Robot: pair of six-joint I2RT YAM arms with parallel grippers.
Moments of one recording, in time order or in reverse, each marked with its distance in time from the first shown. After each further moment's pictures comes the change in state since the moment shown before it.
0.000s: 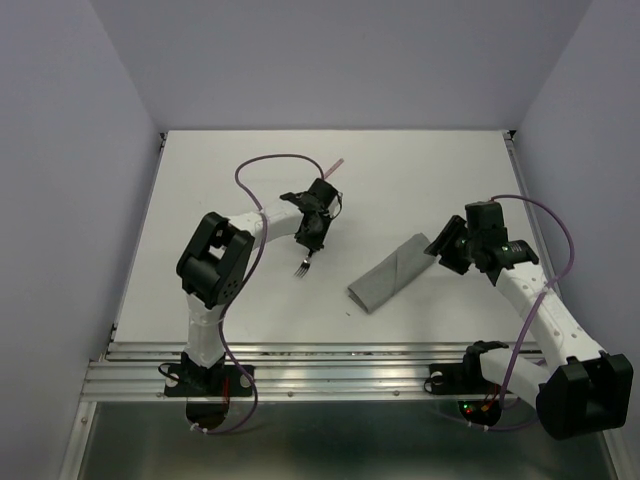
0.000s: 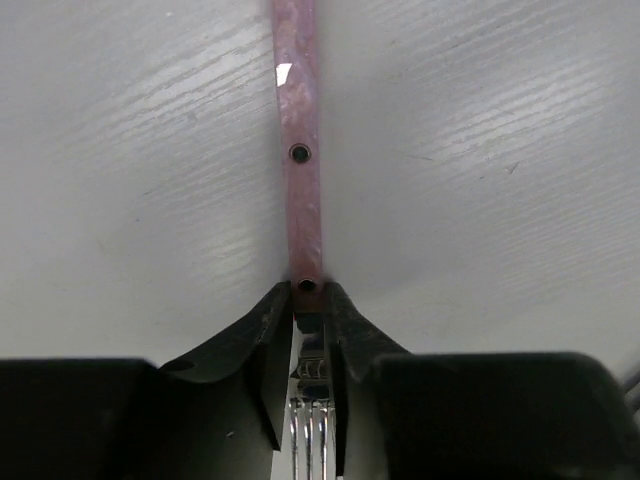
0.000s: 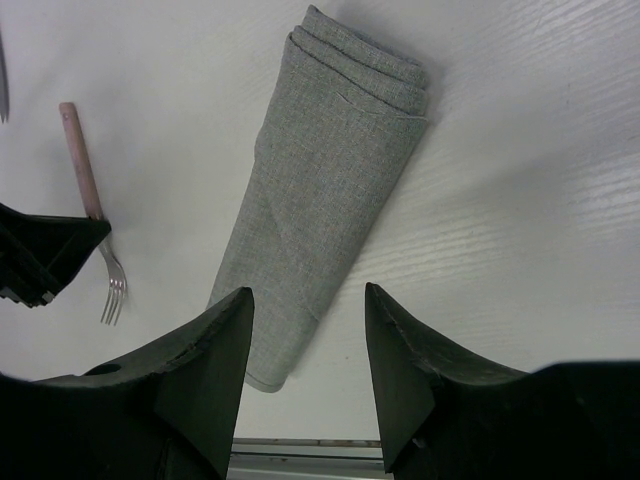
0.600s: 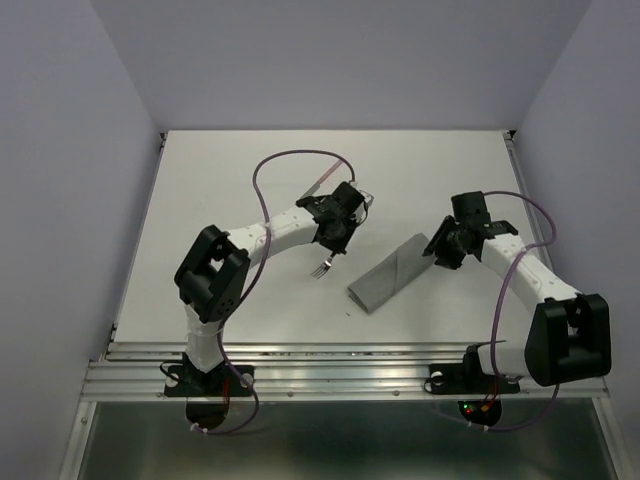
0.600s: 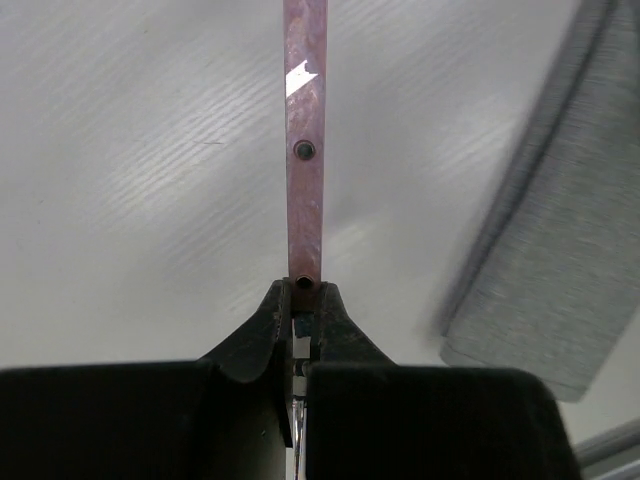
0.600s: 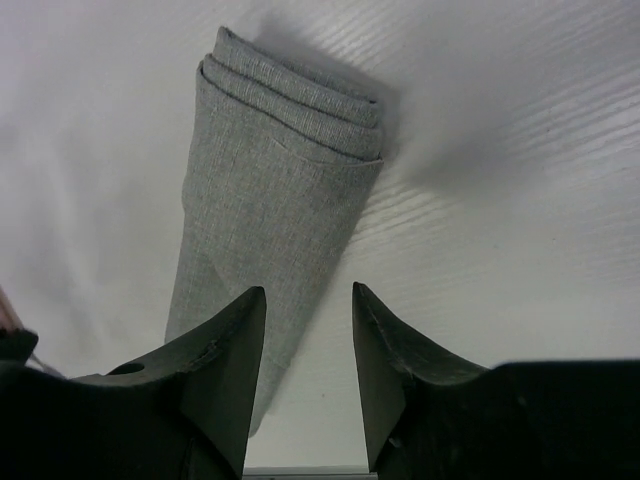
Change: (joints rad) left arm -0.129 -0.055 0.069 -0.053 -0.002 0.014; right arm -0.007 0.247 0.045 0.022 0.045 -0.009
